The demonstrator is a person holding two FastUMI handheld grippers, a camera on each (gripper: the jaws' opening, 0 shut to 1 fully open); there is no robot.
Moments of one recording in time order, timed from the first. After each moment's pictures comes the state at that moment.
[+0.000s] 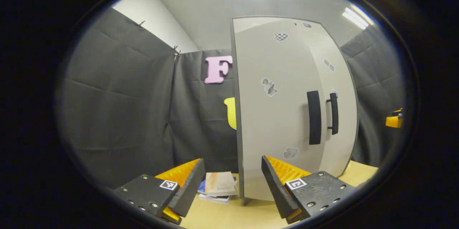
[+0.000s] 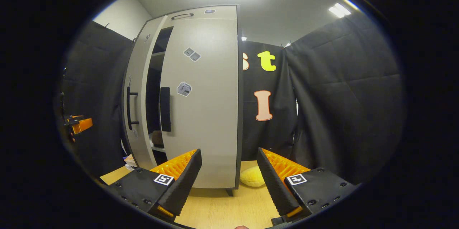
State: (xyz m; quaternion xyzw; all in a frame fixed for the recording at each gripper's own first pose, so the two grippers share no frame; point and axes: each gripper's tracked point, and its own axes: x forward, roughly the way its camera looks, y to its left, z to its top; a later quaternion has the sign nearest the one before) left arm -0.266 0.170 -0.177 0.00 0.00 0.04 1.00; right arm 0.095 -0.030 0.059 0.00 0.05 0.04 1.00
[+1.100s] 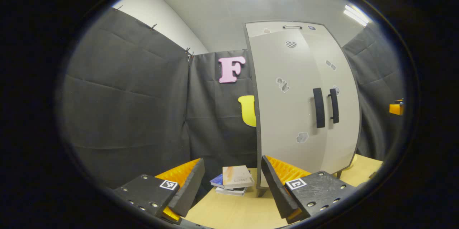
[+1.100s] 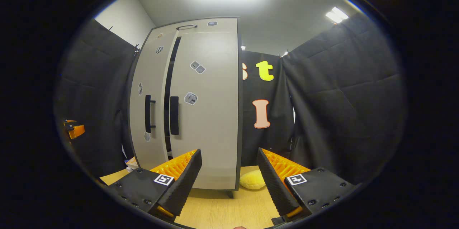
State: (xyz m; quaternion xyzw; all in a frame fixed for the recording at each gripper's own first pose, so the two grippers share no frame) left arm -0.334 0.212 -0.195 0.01 0.00 0.08 1.00; right arm 0.056 -0.030 0.069 0.00 0.01 0.03 1.00
